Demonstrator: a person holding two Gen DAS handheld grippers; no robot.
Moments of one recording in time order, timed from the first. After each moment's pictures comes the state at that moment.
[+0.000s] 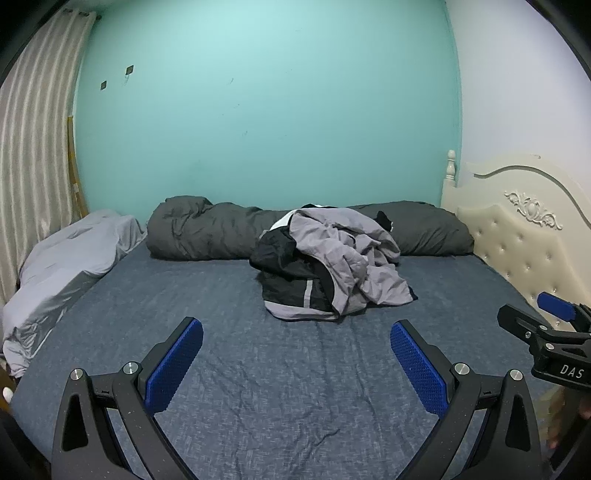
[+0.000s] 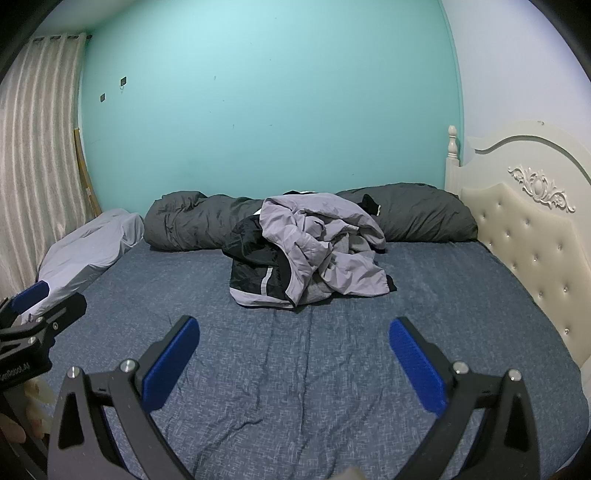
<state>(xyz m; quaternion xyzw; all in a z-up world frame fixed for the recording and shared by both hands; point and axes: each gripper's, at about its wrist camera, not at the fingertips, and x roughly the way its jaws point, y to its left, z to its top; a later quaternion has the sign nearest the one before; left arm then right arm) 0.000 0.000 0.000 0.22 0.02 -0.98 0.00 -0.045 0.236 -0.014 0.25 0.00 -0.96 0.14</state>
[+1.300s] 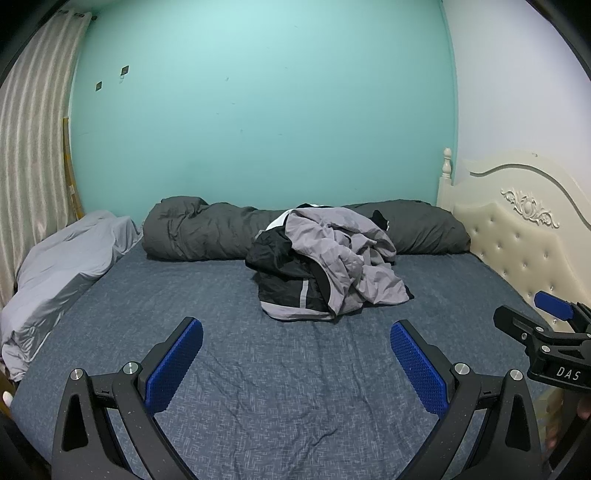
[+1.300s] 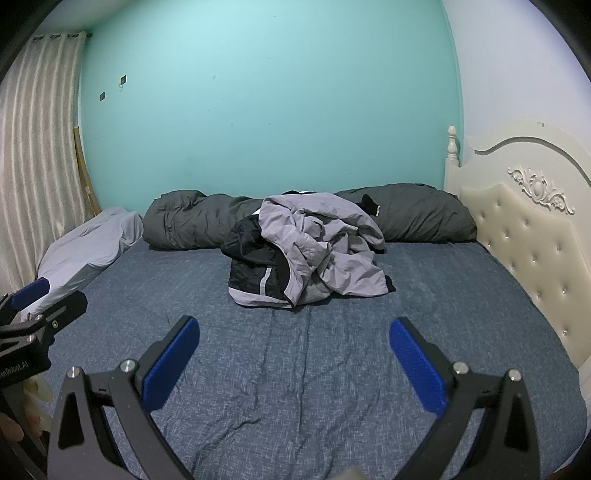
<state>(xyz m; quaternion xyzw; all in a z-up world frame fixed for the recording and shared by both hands) 0.003 0.006 -0.003 0.23 0.01 -0.97 0.00 -0.044 0.237 -0.015 0.25 0.01 -0.96 0.15</state>
